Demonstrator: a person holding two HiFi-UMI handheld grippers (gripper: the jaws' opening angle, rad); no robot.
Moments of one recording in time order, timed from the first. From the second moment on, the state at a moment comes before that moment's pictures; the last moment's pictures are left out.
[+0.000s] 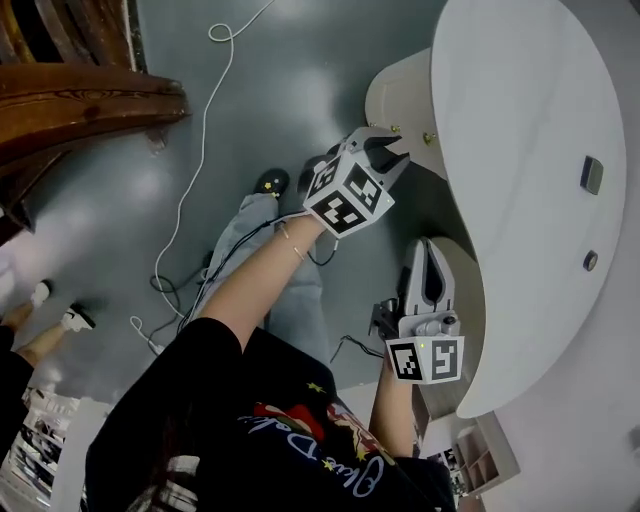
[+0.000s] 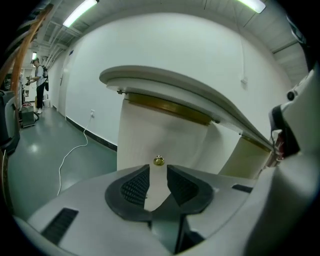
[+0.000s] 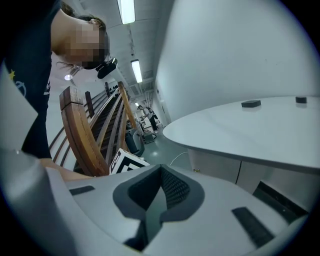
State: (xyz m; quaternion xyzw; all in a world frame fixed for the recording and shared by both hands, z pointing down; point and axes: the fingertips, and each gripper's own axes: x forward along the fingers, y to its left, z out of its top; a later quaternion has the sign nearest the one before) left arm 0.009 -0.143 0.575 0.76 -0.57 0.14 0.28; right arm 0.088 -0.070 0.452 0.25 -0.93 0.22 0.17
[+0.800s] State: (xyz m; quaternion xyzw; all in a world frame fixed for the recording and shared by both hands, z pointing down) left arm 0.038 -0.207 0.623 0.78 -0.54 0.15 0.29; right arm 0.089 -0.070 0.464 0.27 -0.91 0.24 0.19
